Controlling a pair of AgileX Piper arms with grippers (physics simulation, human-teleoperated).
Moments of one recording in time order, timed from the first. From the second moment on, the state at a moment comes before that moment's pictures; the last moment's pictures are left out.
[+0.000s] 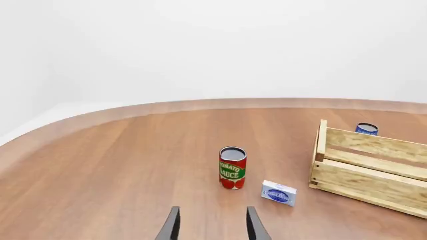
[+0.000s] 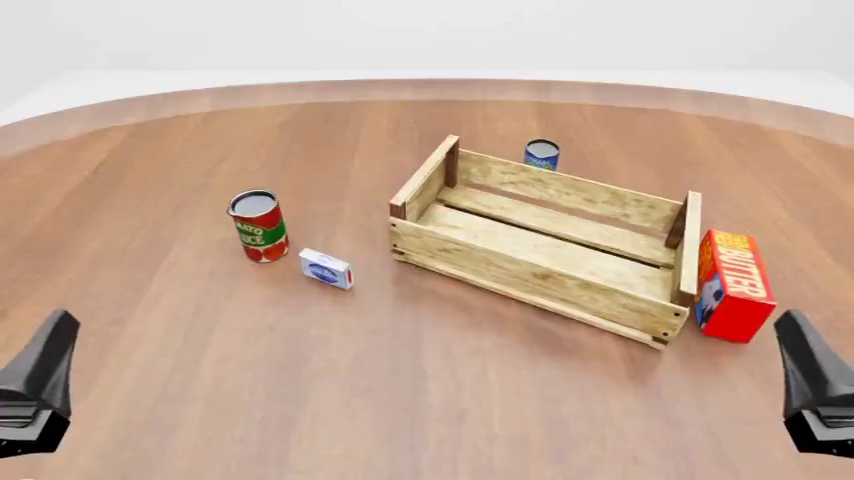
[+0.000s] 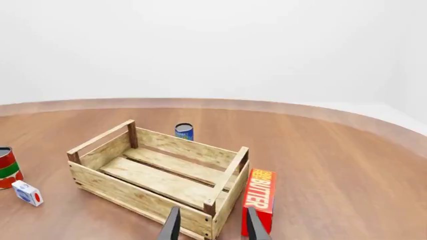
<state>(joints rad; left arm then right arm) 0.00 0.00 0.00 0.00 0.00 0.00 0.00 0.00 0.00 0.00</state>
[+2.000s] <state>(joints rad) 0.00 0.01 0.00 0.00 0.00 -0.14 0.55 0.00 -0.47 -0.05</state>
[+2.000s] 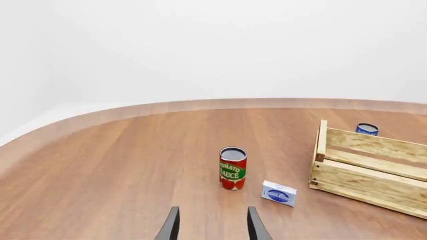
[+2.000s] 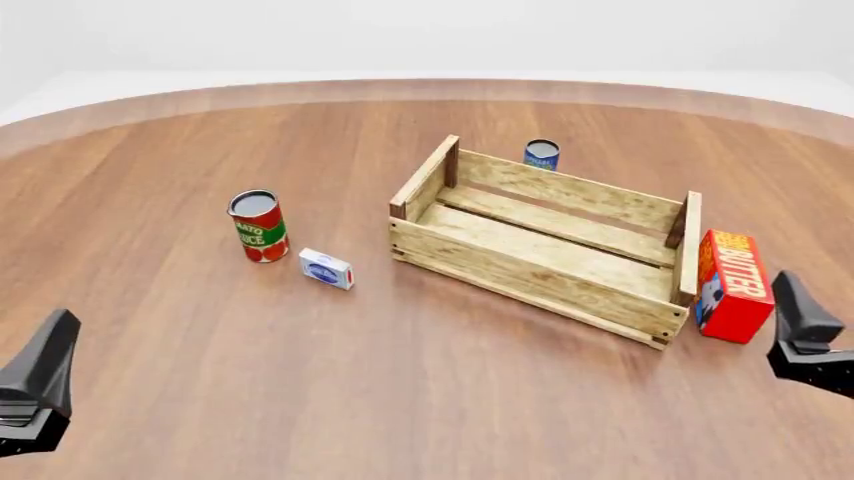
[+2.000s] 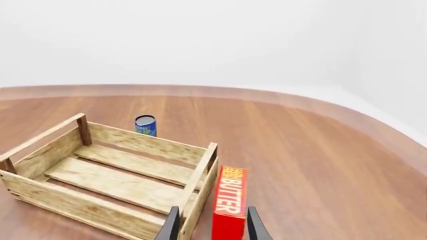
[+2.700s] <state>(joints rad) 0.00 0.01 0.00 0.00 0.00 -0.20 0.99 0.00 -0.85 -0.06</state>
